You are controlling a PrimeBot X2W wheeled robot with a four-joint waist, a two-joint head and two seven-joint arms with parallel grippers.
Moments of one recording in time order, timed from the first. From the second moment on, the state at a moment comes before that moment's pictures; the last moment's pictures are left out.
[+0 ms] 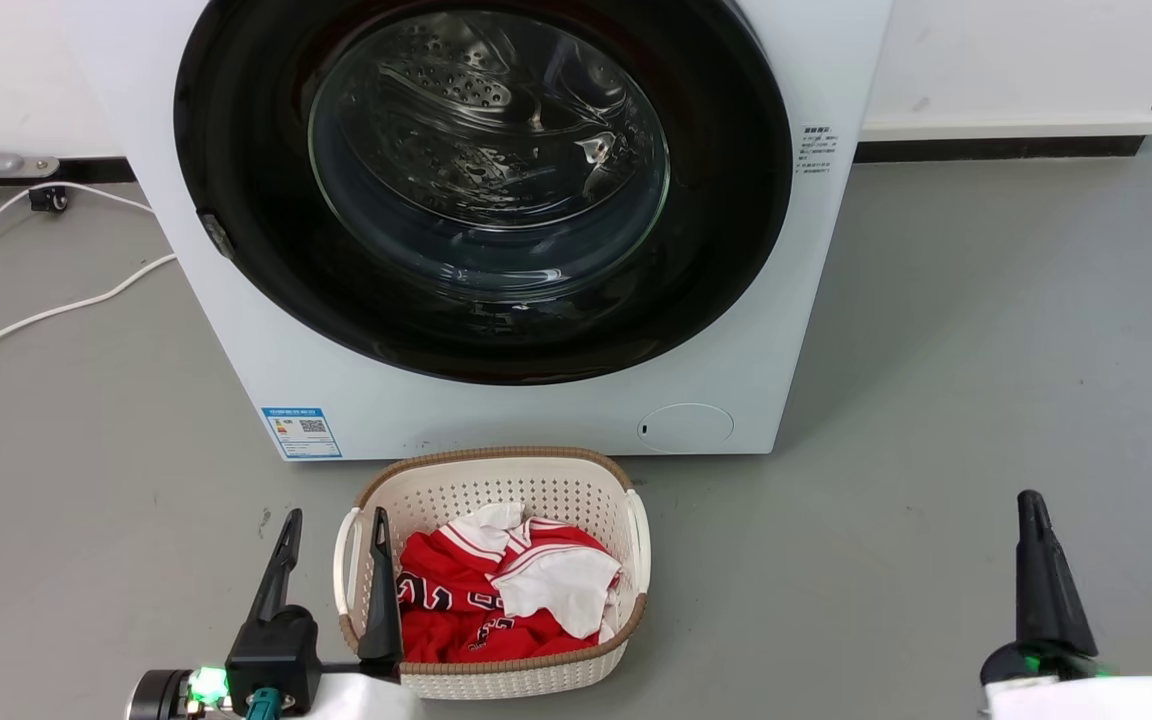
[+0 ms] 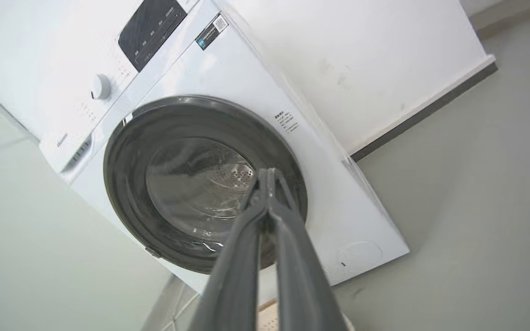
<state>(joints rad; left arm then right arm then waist) 0.06 0.05 -0.09 0.07 -0.02 0.10 -0.26 0.12 -0.05 -0.01 -0.01 0.61 0.13 -0.26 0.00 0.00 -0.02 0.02</state>
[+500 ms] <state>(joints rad) 0.07 0.05 -0.09 0.08 -0.02 0.09 -0.26 0.11 -0.05 0.10 -0.11 1.67 0.13 -0.16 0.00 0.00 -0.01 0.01</state>
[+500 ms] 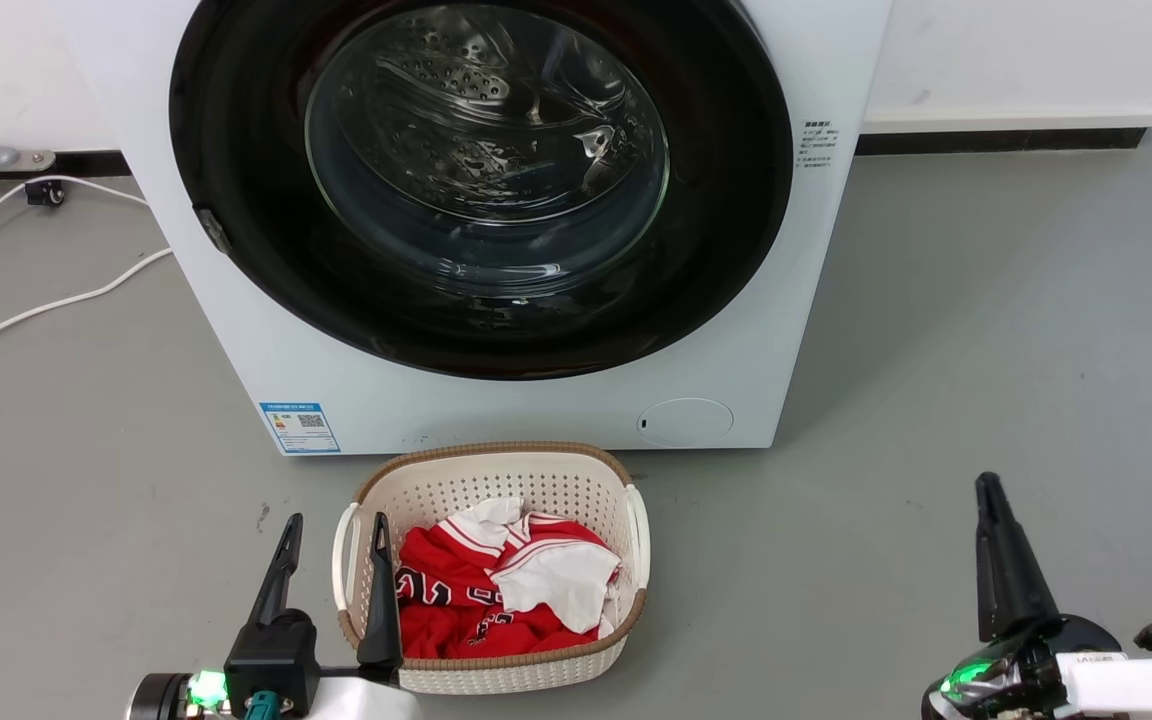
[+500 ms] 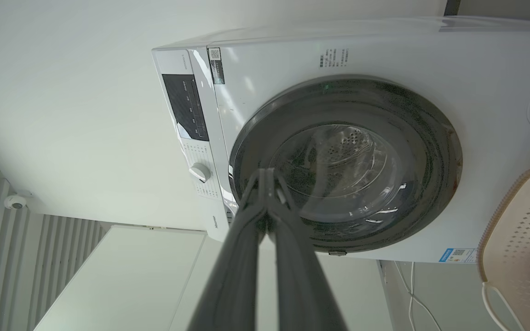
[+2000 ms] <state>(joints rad) -0.08 0.05 -0.11 0.05 -0.01 0.08 -0.26 -0.32 -0.11 -0.18 0.11 1.74 0.13 0.10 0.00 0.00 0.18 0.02</state>
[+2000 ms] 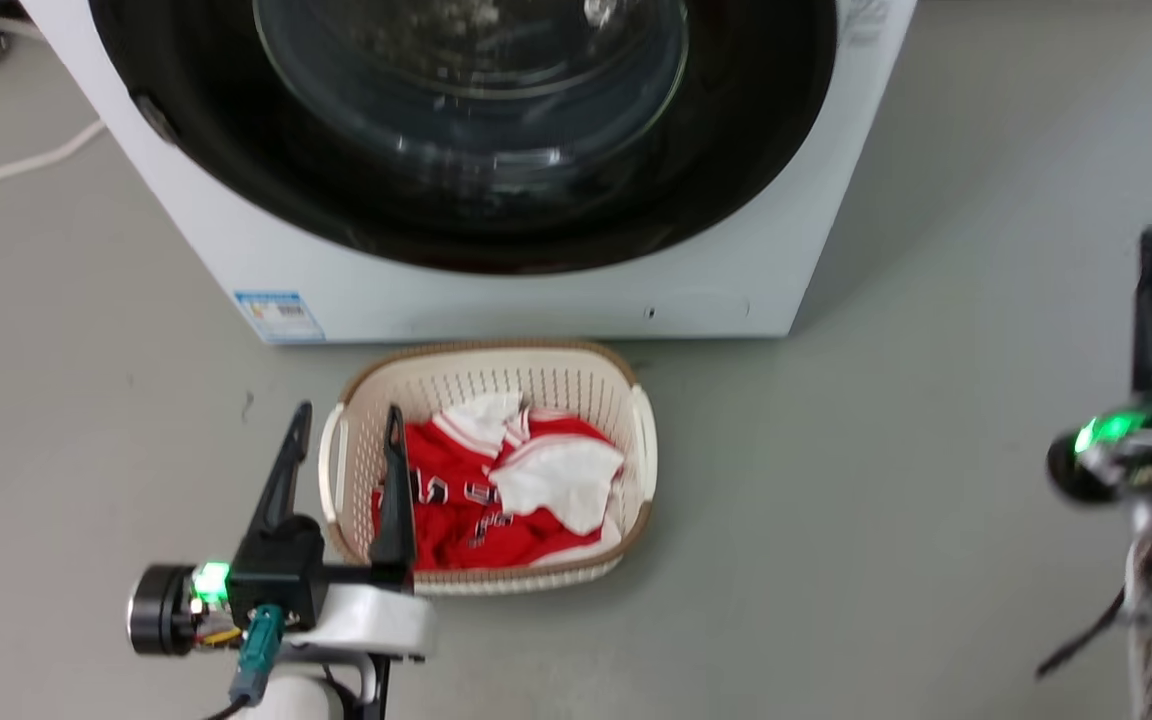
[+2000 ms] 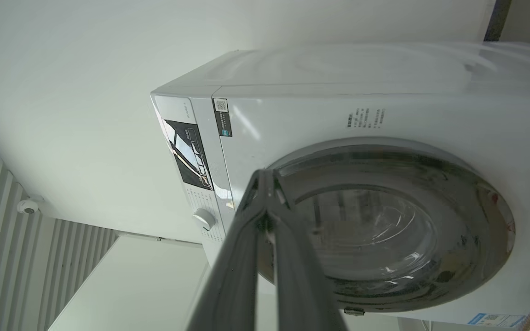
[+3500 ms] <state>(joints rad) -0.32 0.05 -0.19 -0.03 -0.05 0.13 -0.26 -1.21 -0.34 0.06 0.65 1.54 0.13 0.47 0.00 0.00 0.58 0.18</state>
